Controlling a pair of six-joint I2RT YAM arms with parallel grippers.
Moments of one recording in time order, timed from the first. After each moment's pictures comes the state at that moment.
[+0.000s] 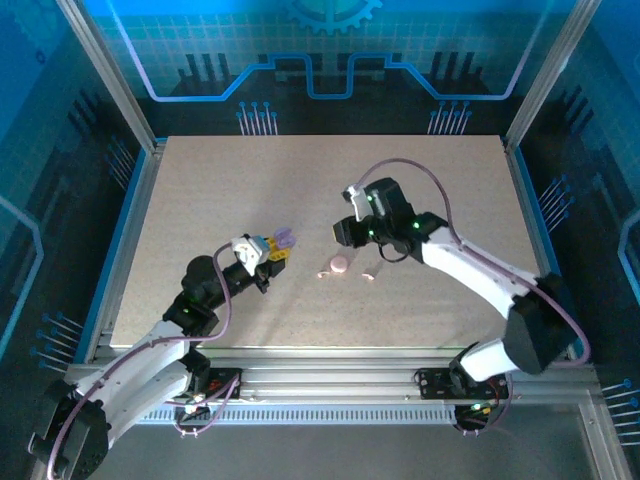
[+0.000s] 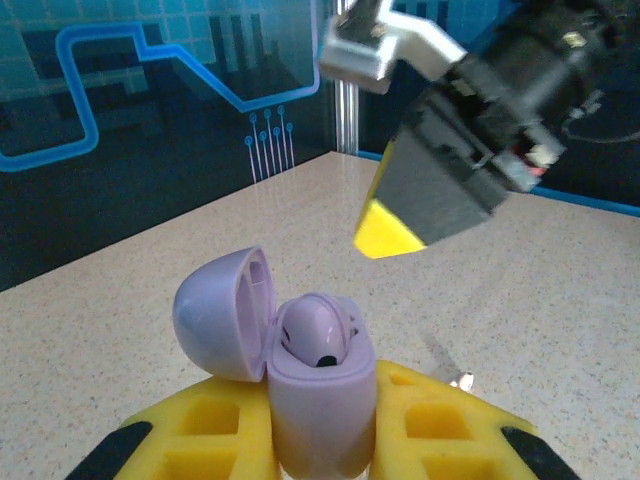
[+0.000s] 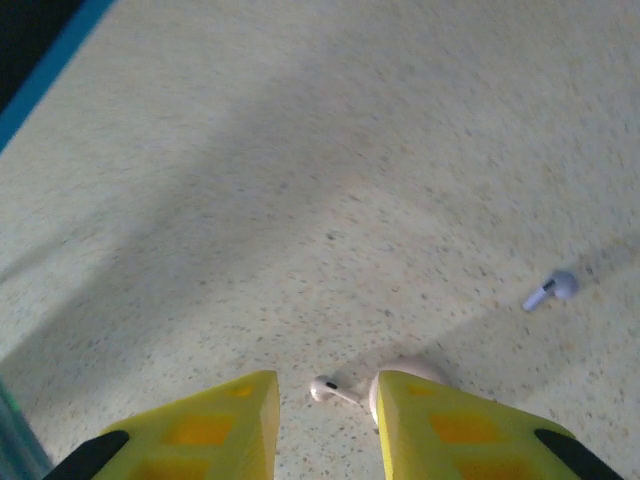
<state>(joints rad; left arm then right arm) -0.45 0.80 0.28 0.46 0.34 0.07 0.59 1.50 1.15 -0.43 -0.21 0.29</state>
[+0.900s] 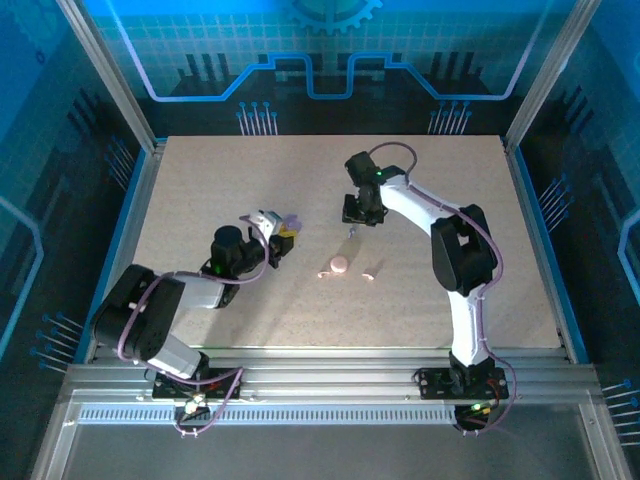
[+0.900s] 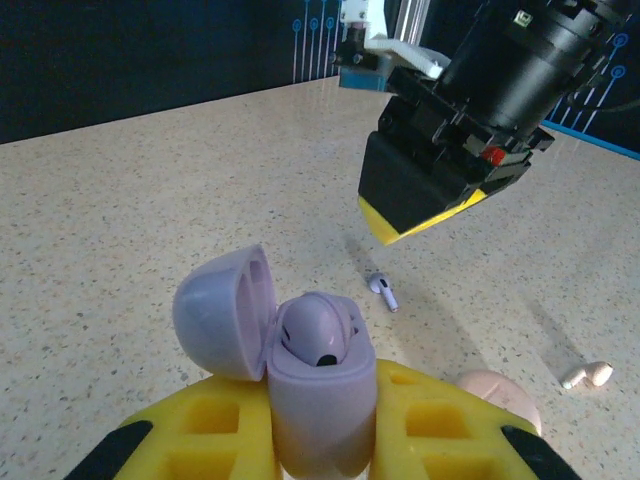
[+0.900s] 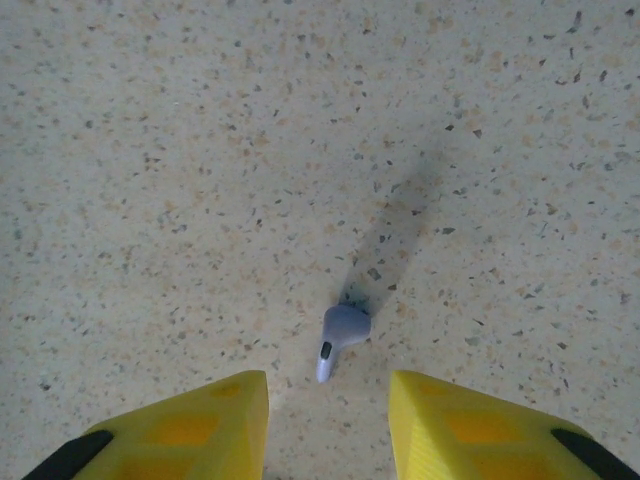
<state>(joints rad) -0.29 1.55 0.43 0.91 0.45 -0.02 0.46 2.11 1.69 -0.84 -0.05 0.57</state>
